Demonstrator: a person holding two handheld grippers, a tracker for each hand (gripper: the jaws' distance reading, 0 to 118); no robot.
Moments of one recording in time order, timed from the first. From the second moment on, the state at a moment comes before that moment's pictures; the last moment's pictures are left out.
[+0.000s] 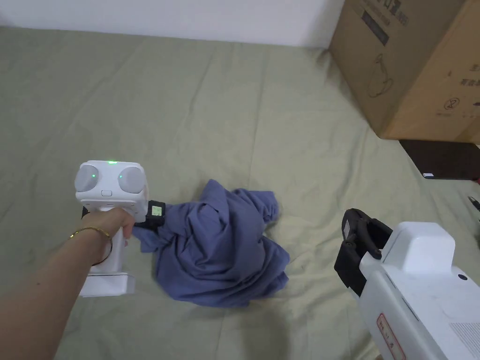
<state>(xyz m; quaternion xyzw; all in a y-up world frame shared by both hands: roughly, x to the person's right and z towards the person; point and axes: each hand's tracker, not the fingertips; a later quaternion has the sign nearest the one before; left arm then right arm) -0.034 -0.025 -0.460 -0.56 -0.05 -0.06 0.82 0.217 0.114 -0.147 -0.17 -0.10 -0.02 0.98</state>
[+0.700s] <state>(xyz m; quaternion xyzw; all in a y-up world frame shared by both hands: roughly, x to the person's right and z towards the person) -0.122 0.073 -0.348 -0.39 -0.14 0.05 0.91 0.240 0.084 -0.220 -0.37 -0.07 -0.03 0.93</state>
